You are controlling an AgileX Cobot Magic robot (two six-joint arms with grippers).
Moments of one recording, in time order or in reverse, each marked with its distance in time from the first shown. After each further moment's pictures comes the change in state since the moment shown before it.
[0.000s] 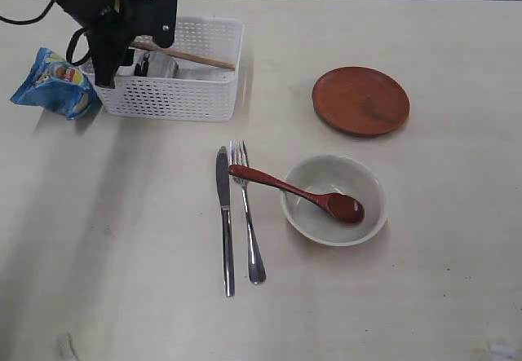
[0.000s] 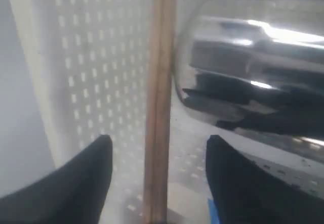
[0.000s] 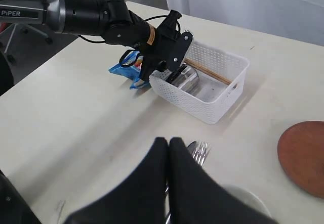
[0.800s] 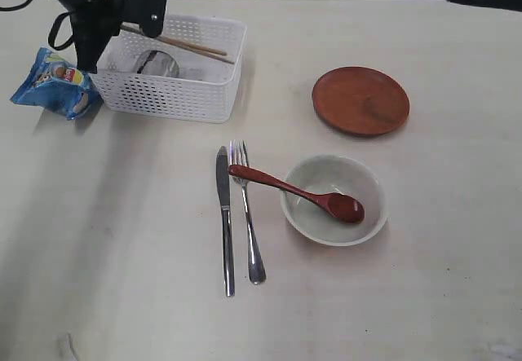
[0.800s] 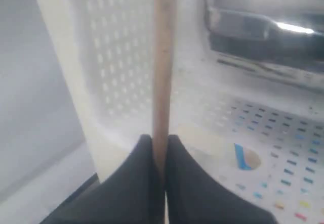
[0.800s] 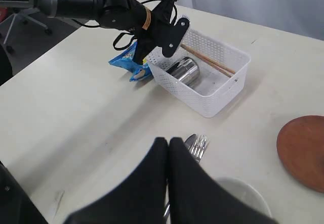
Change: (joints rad) left arm 0.000 -0.046 -0.010 0.125 0.054 -0.042; right arm 0.000 0.000 0.000 0.000 0.026 -0.016
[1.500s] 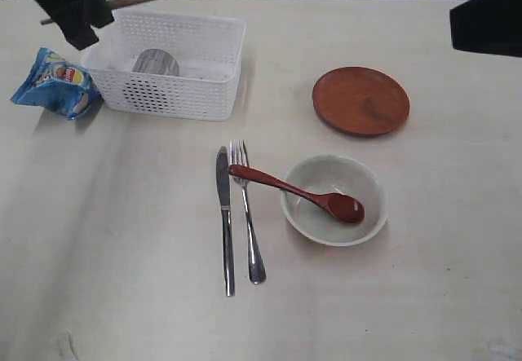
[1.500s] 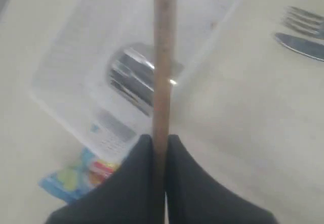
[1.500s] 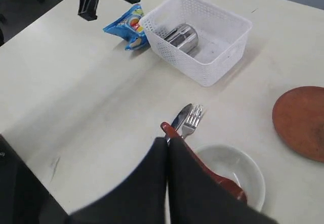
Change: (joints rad) left arm 0.000 -0.386 0.016 -0.691 0.445 -0.021; right arm 0.000 0.000 0.000 -0.026 0.106 -0.003
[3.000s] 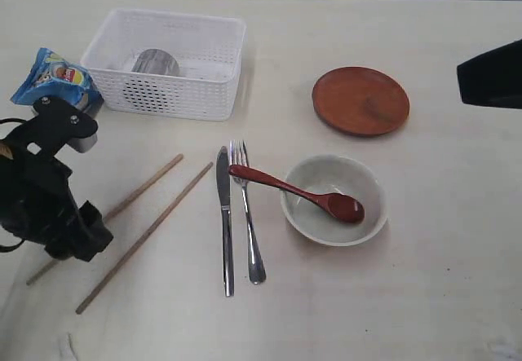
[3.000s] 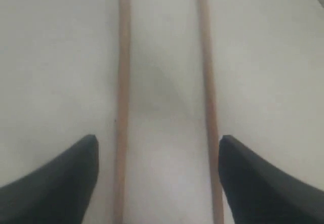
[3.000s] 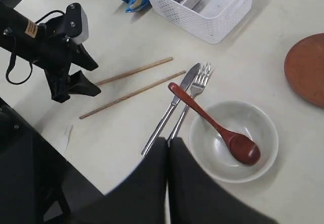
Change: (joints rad) left arm -0.061 -0.238 0.843 -0.278 -0.391 -0.326; right arm 0.000 0.000 0.000 0.000 0.130 0.081
